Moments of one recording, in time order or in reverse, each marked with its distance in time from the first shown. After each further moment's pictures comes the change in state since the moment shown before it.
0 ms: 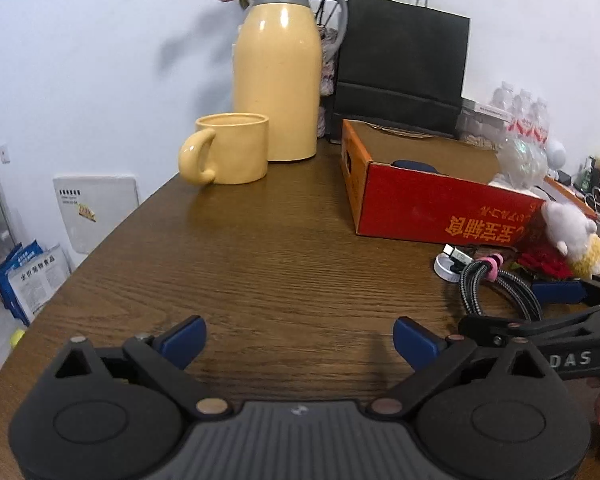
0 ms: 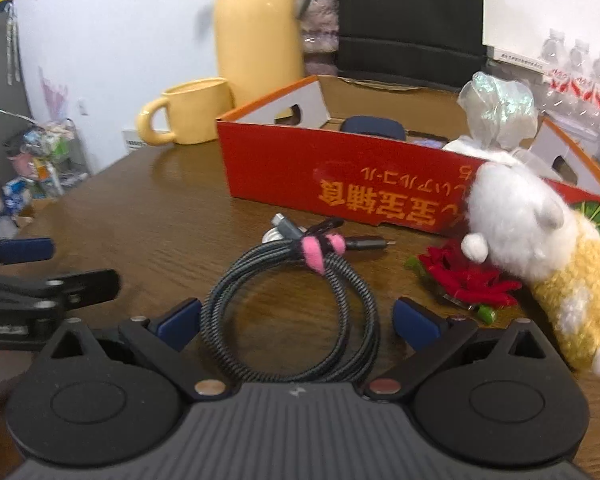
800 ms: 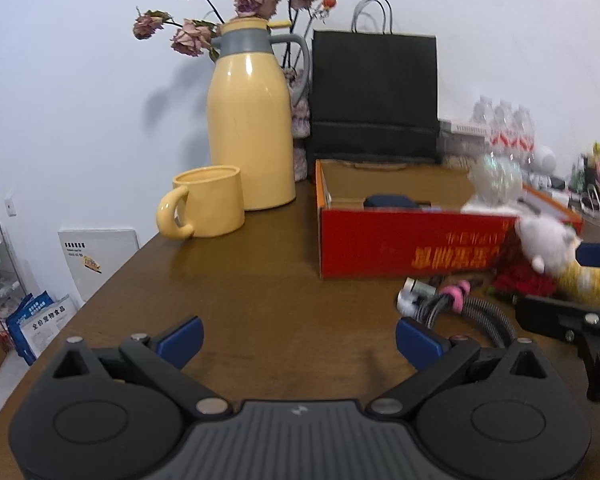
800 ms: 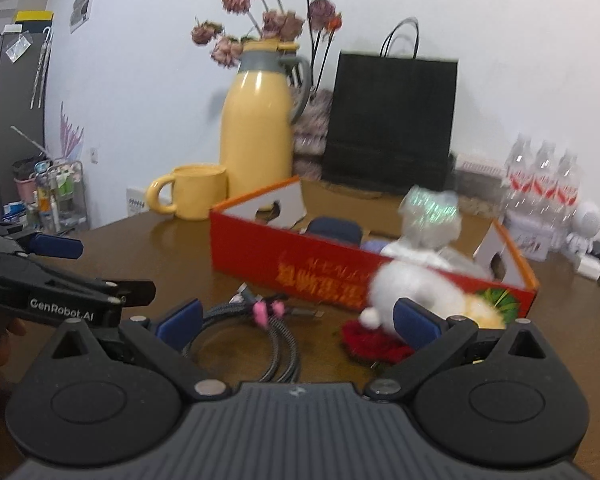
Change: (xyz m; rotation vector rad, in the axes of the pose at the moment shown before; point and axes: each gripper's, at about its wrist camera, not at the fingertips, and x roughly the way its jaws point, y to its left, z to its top) left arm -0.011 -0.047 0.004 0.104 -0.121 0.048; right arm -0.070 -0.025 -0.011 -0.117 -0.277 -0.020
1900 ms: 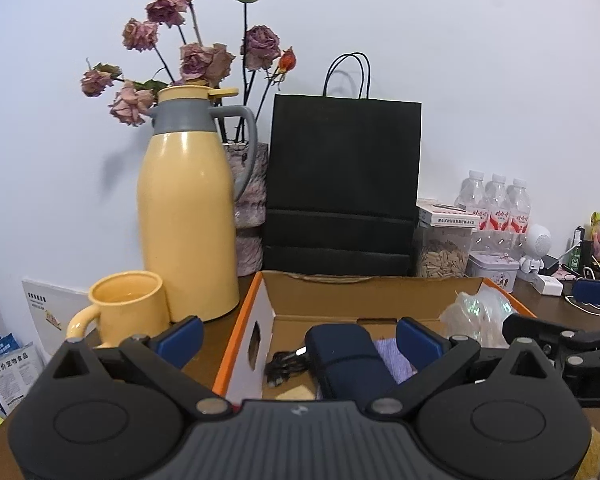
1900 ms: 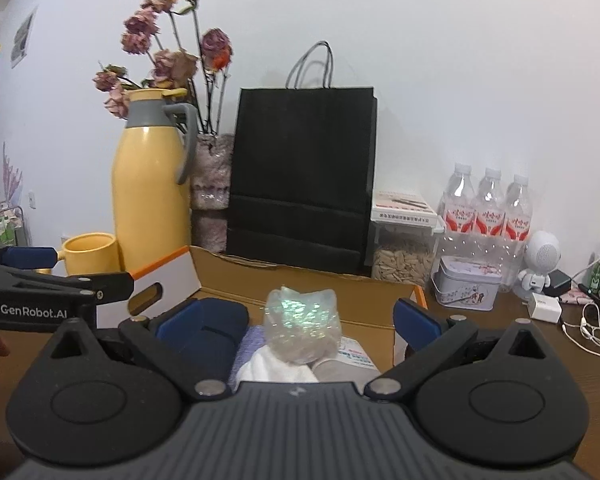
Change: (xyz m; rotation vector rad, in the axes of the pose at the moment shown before) left arm 0.062 -0.060 0.106 -0.062 -0.167 -0.052; right arm 0.049 -0.099 0.066 0.059 -0.103 -0.148
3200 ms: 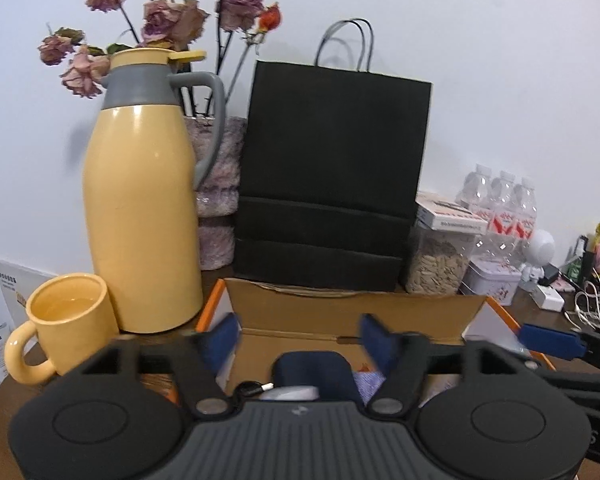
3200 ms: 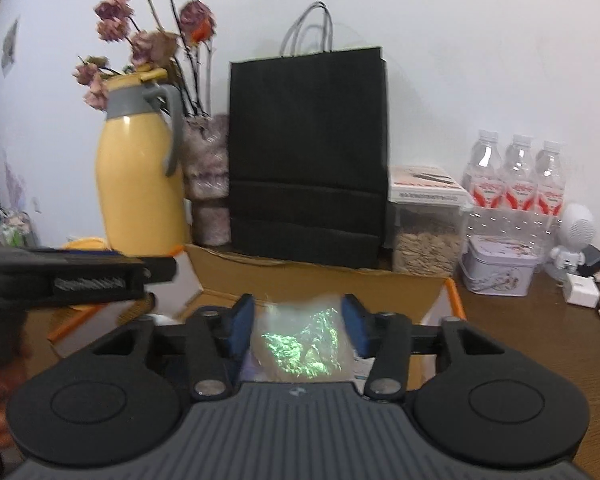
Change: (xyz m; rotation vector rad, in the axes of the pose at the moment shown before) left arm 0.079 -0.012 0.038 -0.051 0.088 -0.045; right arm 0.064 -0.015 0.014 0.079 0.095 0.036
